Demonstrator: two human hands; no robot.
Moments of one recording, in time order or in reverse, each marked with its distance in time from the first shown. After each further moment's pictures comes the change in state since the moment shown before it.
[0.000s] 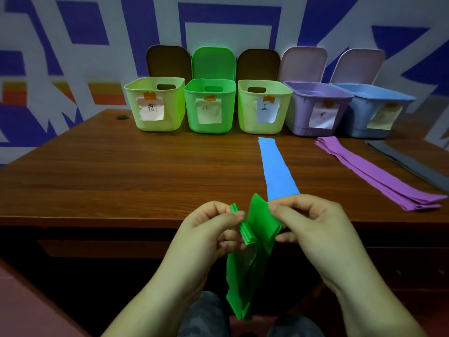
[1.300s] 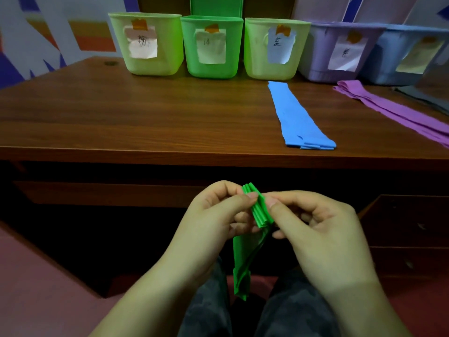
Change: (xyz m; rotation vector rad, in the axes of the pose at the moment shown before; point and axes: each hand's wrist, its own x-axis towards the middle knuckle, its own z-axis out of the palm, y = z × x) left_hand -0.010 -0.080 -0.024 0.020 -0.040 -0.003; right_hand -0.052 0.085 0.017 -0.076 0.006 -0.112
